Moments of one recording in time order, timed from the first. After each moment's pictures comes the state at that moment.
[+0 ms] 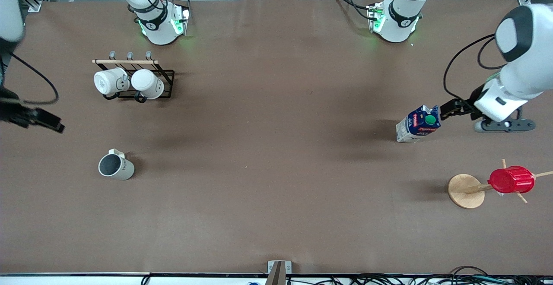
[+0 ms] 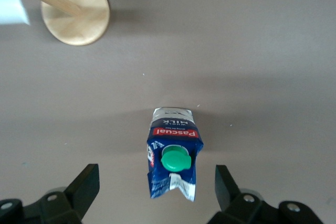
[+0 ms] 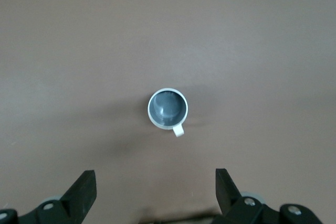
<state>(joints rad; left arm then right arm) 0.08 0.01 -0.10 -2.05 -0.02 2.04 0.00 -0.07 0.19 -0.03 -1.62 0.00 1.86 0.05</state>
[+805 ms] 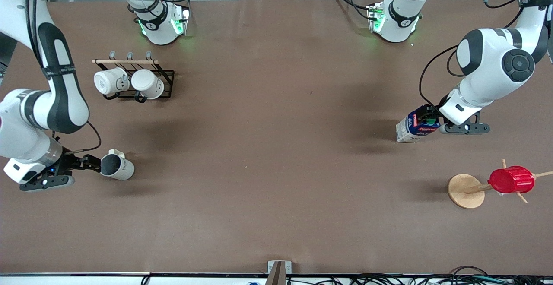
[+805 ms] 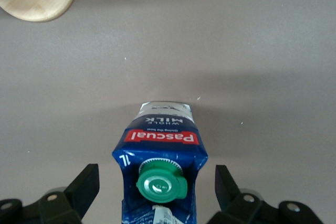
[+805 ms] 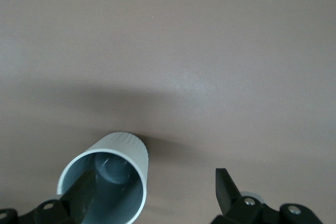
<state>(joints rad) 0.07 0.04 -0.11 -2.24 -0.02 2.26 0.00 -0.13 0.49 -0.04 -1.77 0.00 2.38 -0.36</state>
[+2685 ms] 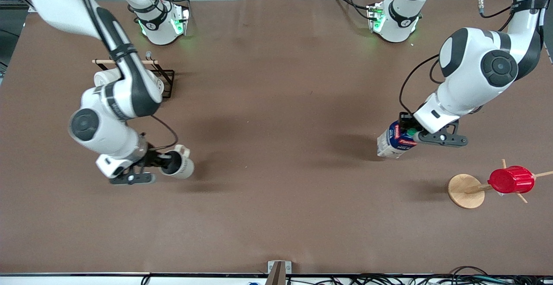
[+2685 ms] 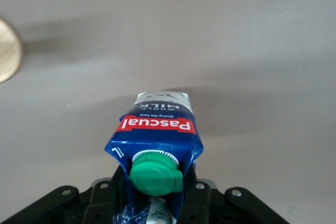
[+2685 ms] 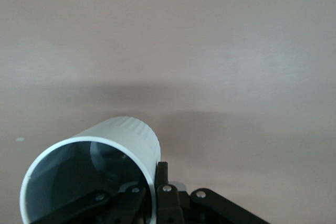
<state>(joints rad) 0.04 0.18 -0.30 -1.87 -0.02 2.05 -0.12 0.06 0.47 0.24 -1.74 -0.09 2.26 0.32</state>
